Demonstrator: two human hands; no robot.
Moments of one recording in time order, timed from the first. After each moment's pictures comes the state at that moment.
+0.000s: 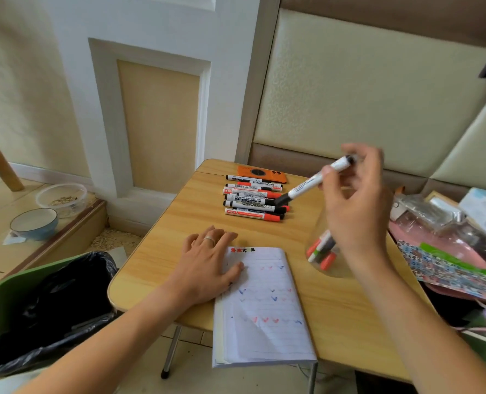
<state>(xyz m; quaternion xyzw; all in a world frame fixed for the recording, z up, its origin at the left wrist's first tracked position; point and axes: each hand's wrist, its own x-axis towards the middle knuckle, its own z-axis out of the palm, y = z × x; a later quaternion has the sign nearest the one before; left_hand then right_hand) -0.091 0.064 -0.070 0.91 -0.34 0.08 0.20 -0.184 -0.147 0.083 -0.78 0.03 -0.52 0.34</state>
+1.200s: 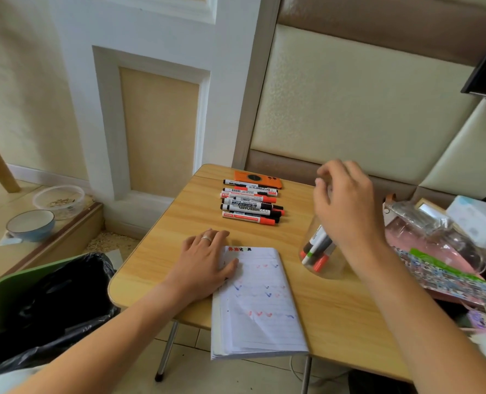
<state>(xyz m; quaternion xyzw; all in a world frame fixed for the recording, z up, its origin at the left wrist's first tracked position) -0.093 0.062 -0.065 0.92 -0.32 0.07 0.20 -0.187 -0.158 0.096 -0.90 0.06 -0.43 0.06</state>
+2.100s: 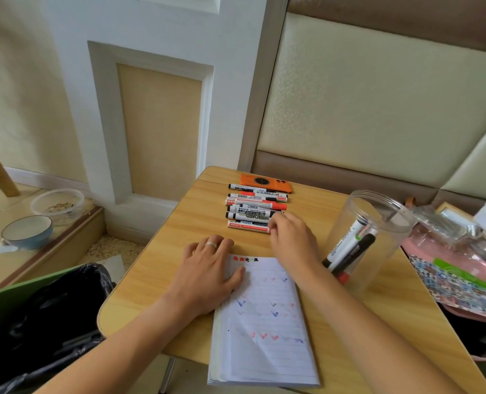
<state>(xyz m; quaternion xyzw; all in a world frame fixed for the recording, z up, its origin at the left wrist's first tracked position) -0.071 0.055 -0.066 0.93 -0.31 0.11 0.18 -0.090 -0.143 -0.011 -0.97 0.09 -0.21 0.08</state>
